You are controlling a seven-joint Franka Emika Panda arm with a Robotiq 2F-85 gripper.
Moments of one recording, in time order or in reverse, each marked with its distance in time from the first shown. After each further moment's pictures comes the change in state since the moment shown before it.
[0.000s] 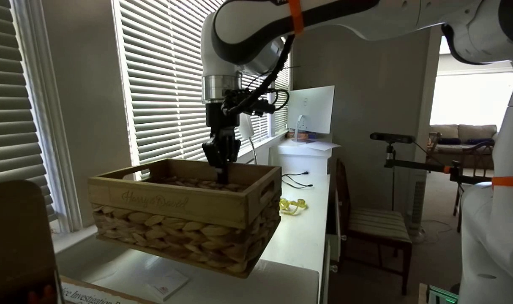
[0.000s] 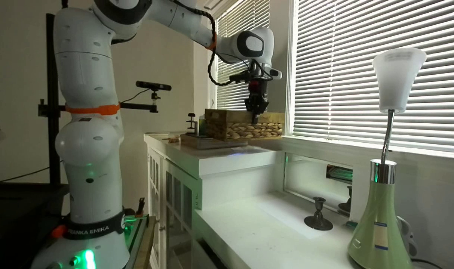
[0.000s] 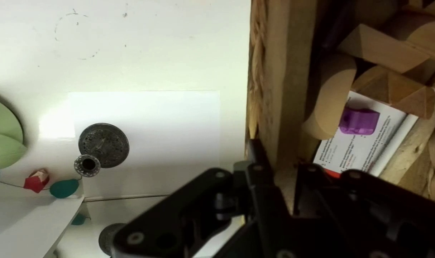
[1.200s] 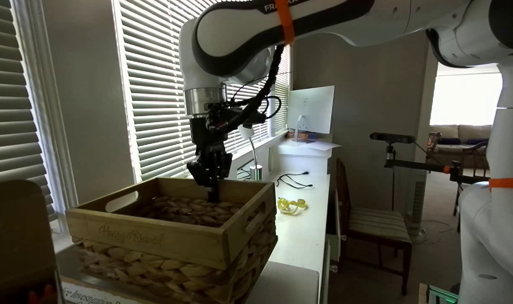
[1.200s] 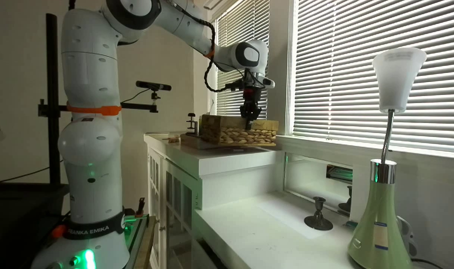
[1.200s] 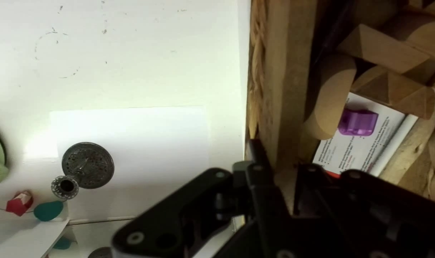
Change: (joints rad) arm 0.043 0.058 0.048 0.007 -0.038 -0.002 0.132
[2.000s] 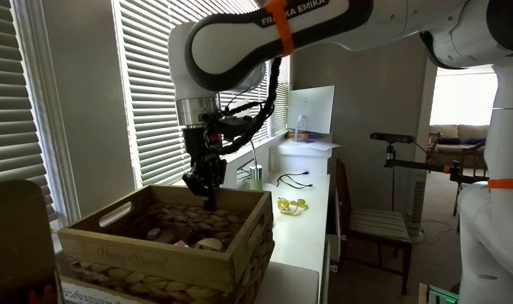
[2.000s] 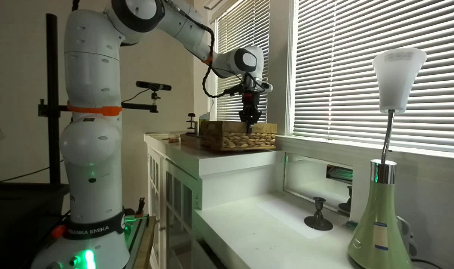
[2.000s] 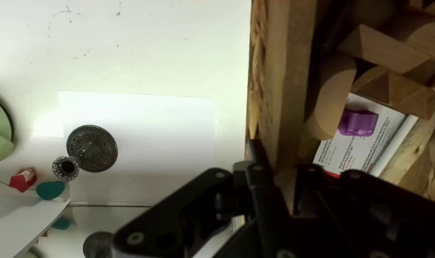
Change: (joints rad) arm 0.023 0.025 0.022 -0.013 -0.080 0.046 -0.003
